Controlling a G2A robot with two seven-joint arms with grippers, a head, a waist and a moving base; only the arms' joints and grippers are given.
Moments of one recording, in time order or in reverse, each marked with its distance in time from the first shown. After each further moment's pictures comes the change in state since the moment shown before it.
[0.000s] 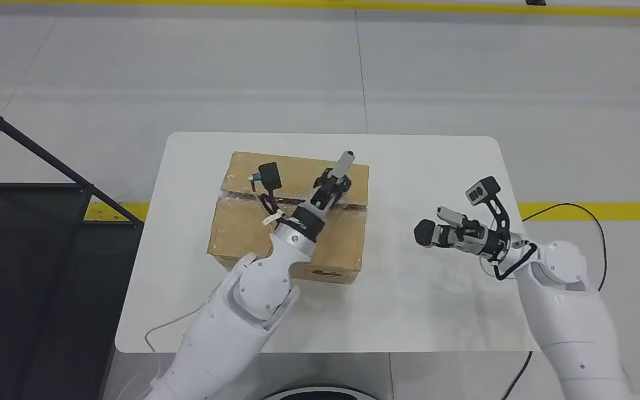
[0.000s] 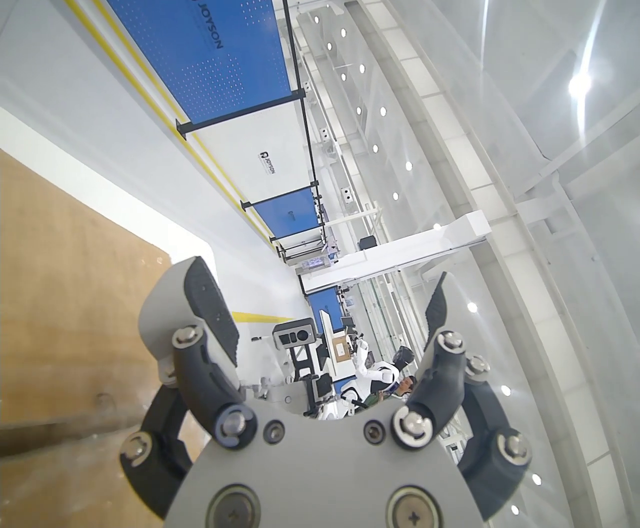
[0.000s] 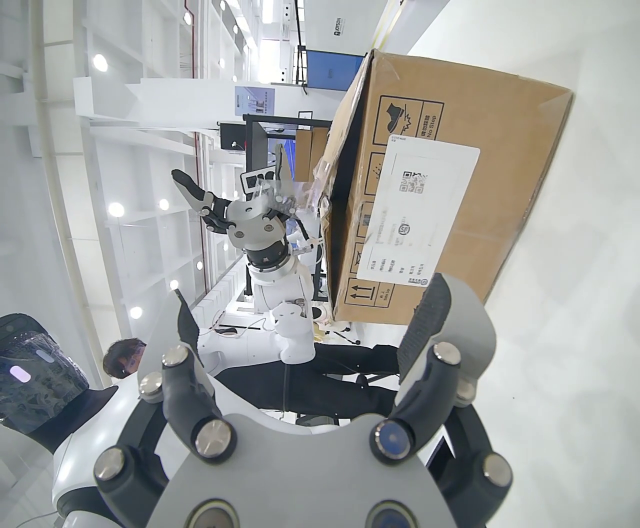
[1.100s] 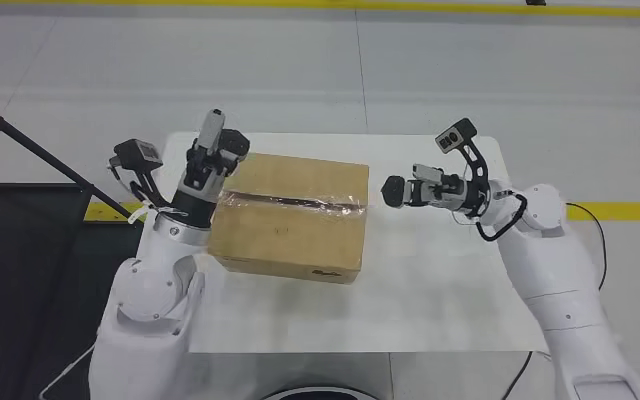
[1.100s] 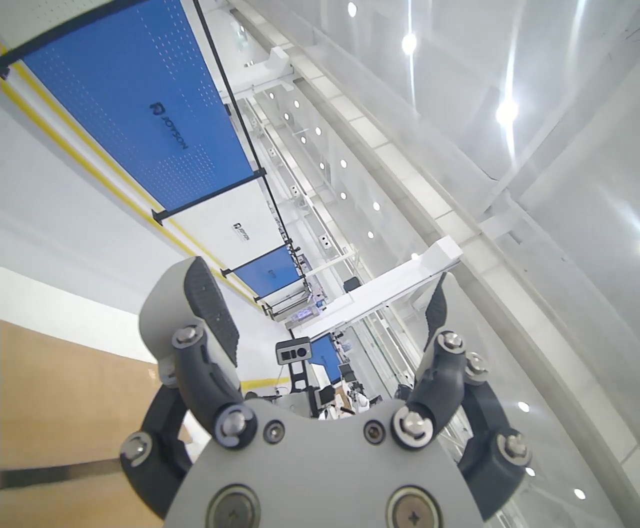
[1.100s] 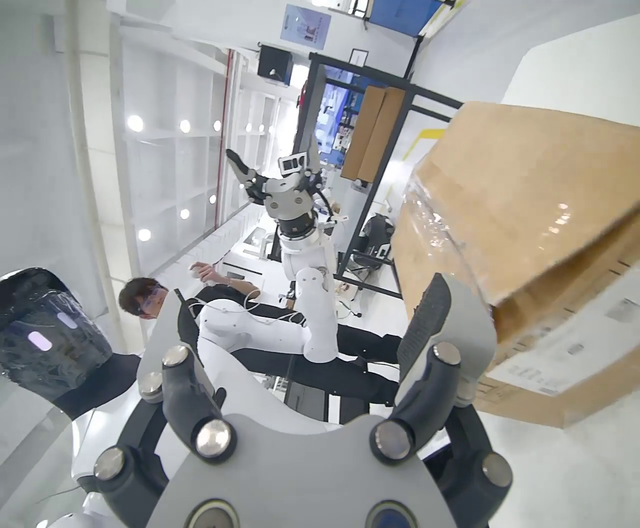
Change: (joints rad) left arm 0.237 0.050 -0.554 -0.365 -0.054 -0.013 -0.263; right arm 0.337 -0.074 -0.260 0.034 0.128 0.016 0.017
